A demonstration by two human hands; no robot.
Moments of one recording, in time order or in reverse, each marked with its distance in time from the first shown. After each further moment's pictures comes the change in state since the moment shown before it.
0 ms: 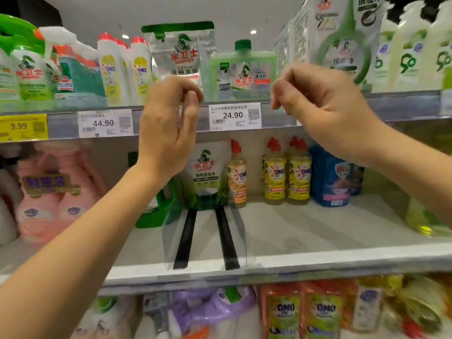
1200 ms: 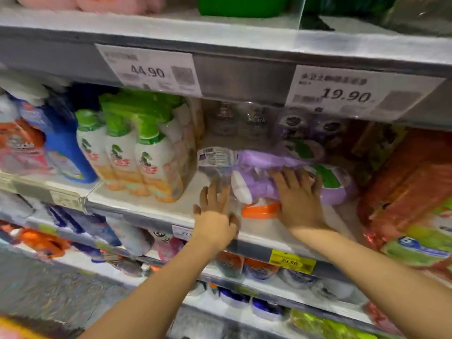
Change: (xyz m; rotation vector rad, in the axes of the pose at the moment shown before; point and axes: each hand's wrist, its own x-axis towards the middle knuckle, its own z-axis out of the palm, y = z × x) left_hand -0.541 -0.060 -0.015 0.451 -1.283 -1.096; right_hand -0.341 0.128 0.468 -0.635 -0.659 0.363
